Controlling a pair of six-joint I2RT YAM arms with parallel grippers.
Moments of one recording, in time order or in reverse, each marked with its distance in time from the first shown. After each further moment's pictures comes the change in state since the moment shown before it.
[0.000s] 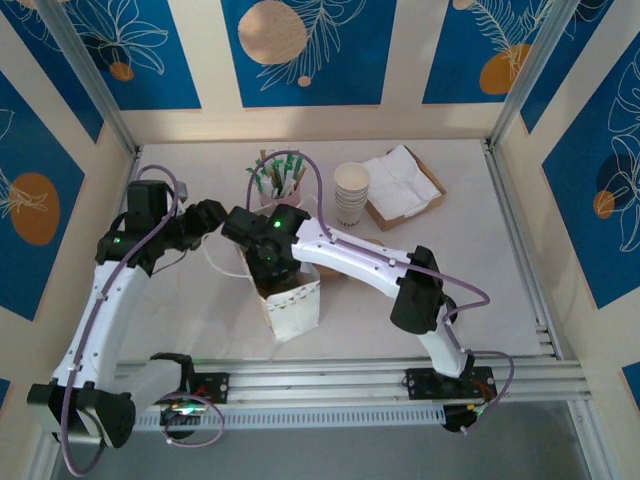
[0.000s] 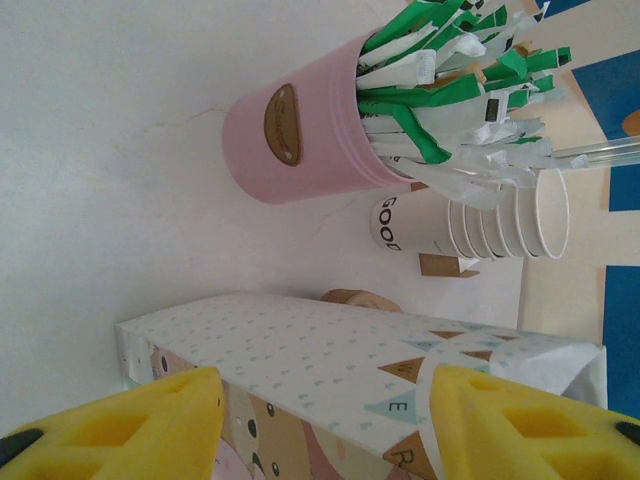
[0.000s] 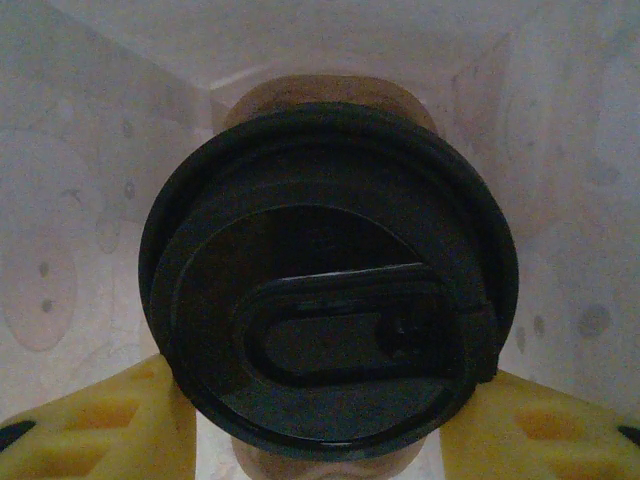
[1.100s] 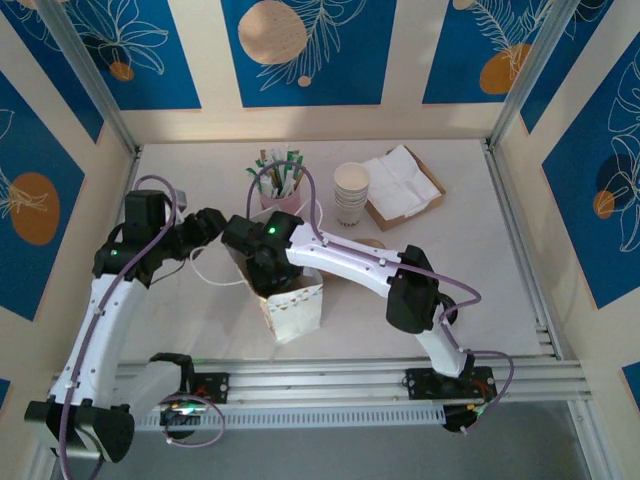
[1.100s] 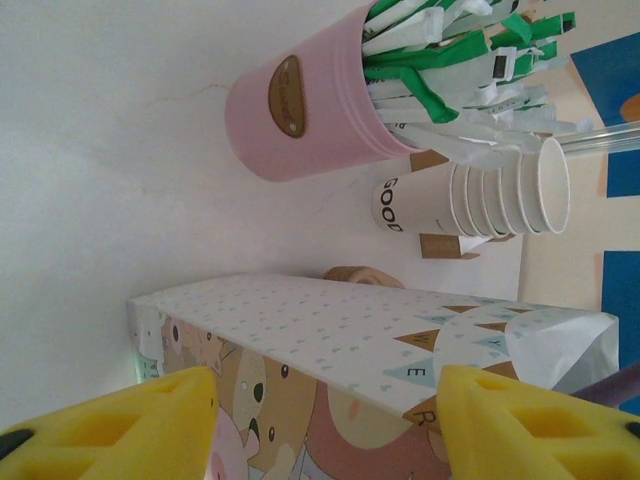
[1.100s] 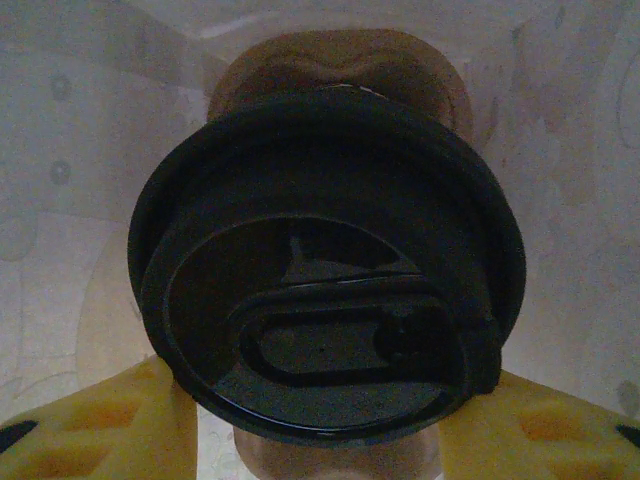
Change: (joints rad) left arm -0.007 -0.077 -0.049 -0.031 0.011 0.000; right arm -0.002 0.027 -0.059 0.032 -0.049 0.018
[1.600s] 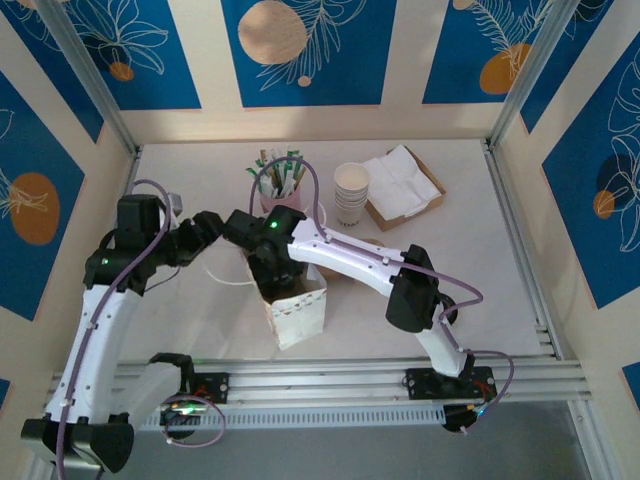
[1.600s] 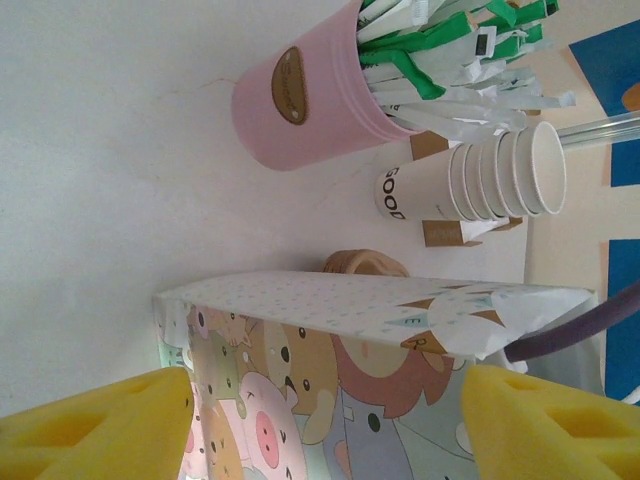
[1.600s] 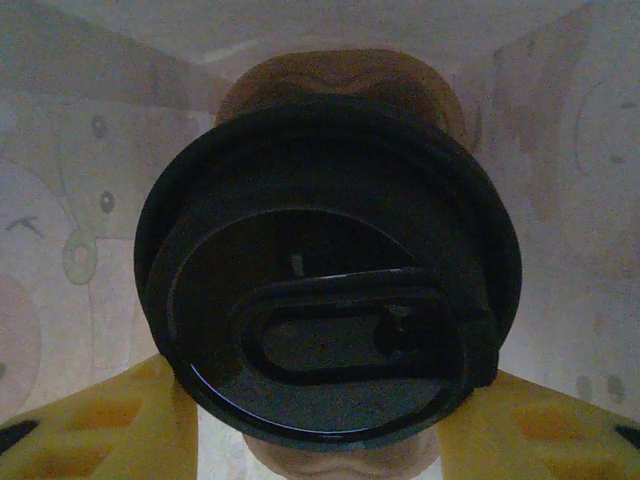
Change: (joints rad) left arm -0.002 -0.057 0.039 -0.094 -0.019 0.026; right arm -0.005 0.000 0.057 -0.083 -0.020 0.020
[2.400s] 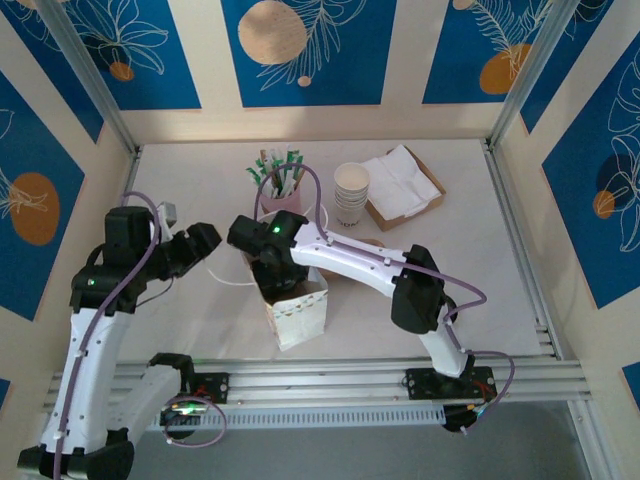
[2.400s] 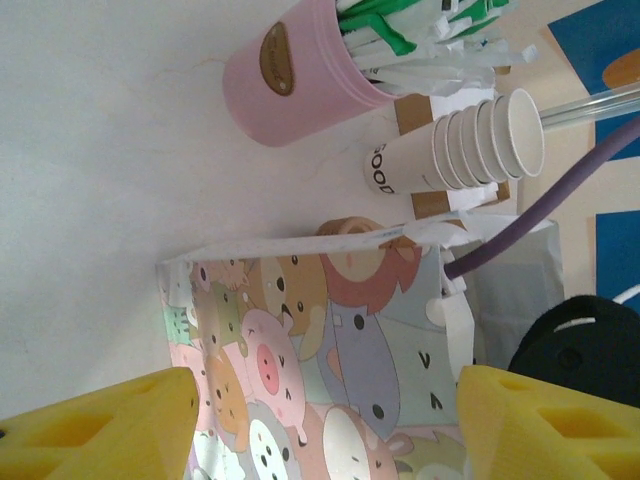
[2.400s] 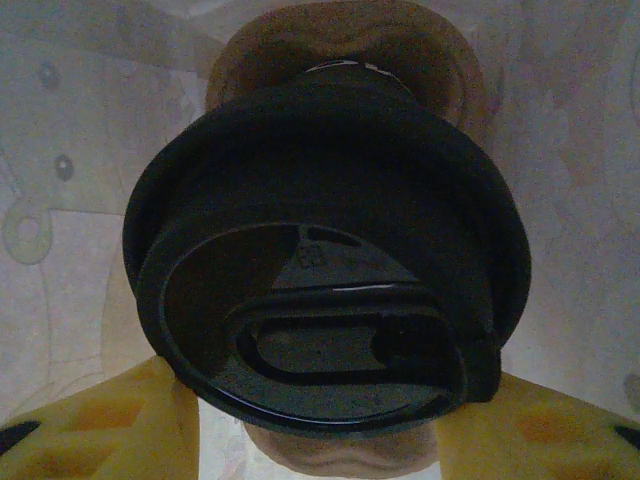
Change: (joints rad) left arm 0.000 -0.102 0.019 -0.112 0.023 0.026; right arm -0.001 -0.031 -0.108 0.058 -0.042 0.019
